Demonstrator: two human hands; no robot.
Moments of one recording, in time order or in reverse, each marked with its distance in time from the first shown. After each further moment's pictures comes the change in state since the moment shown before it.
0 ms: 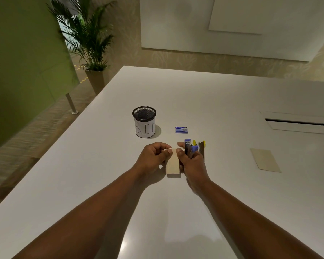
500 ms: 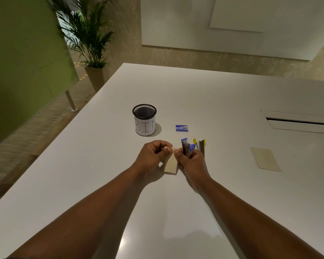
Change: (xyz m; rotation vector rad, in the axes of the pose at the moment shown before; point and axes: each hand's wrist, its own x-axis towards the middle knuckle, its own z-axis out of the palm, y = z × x) left_hand 0.002 -0.001 -0.001 -0.027 0.009 -0.016; right_hand 0.000 0.000 -0.004 -0.091 -0.024 0.001
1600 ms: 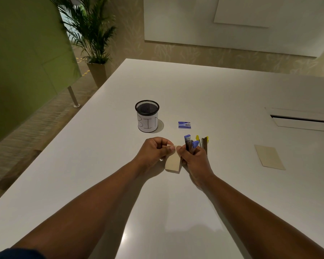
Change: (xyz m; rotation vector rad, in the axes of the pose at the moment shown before) left_hand -0.007 0.015 -0.001 0.126 -0.024 0.035; right_hand 0.003 -0.001 0.000 0.071 -0.020 0.017
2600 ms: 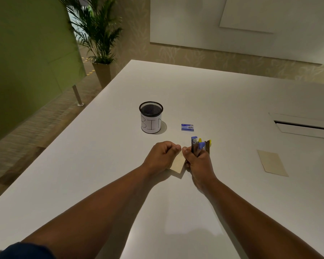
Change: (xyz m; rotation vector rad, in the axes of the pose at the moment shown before) left_hand 0.012 -0.023 0.007 0.425 0.056 0.190; right_hand -0.003 -0.004 0.000 -0.004 0.050 0.005
